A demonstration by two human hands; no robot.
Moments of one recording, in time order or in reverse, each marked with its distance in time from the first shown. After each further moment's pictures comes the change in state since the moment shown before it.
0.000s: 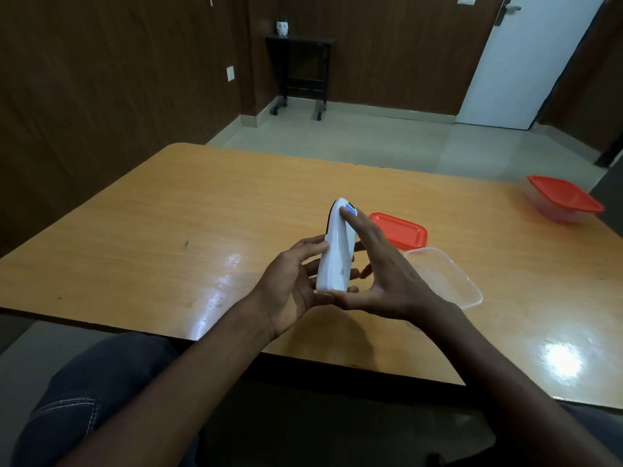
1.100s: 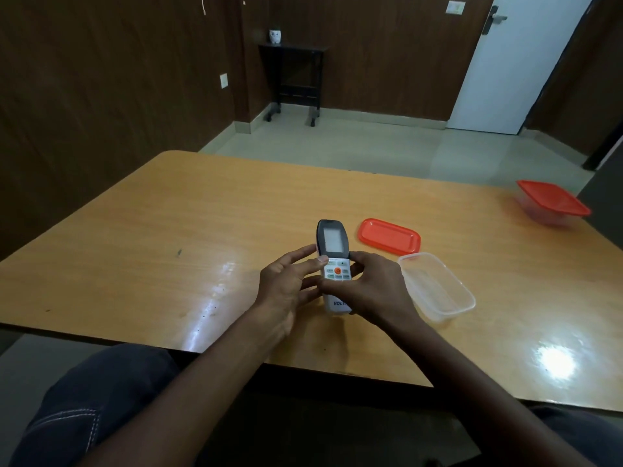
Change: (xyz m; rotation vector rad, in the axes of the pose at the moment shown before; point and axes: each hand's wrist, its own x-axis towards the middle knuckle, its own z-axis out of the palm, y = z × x) left_hand 0.017 -0.013 0.003 0.126 0.364 0.125; right_hand 0.007 -0.023 0.019 0.096 0.170 0.548
